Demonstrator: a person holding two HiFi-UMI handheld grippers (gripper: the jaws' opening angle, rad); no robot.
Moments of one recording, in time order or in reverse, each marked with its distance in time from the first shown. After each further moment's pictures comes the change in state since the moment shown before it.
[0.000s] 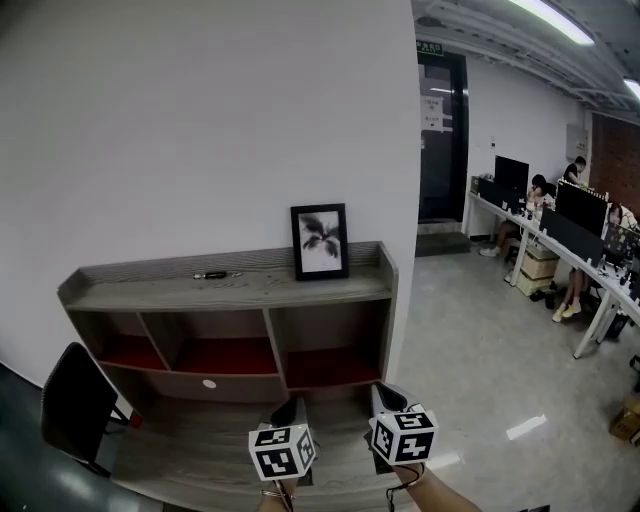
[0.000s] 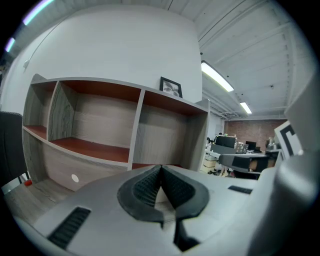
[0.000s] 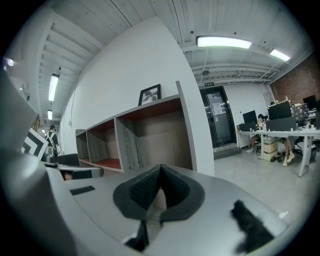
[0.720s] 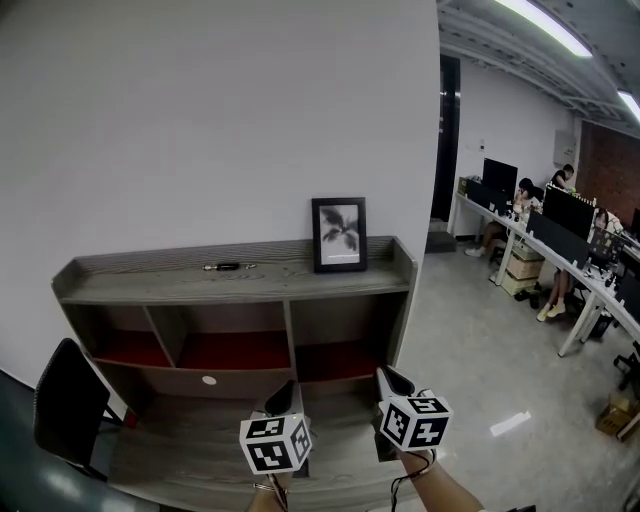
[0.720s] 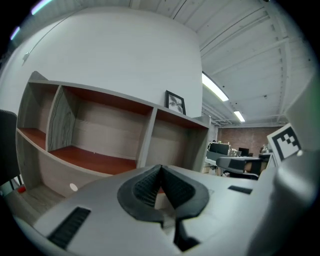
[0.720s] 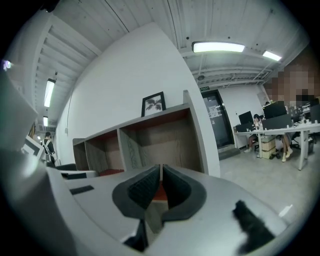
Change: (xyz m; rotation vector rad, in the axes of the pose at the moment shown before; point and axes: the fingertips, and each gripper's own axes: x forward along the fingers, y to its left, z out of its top) left arm -0.021 0.038 0.038 -0.019 -0.060 -0.082; right arm 0.006 0.036 0.027 0.062 -0.055 -0.022
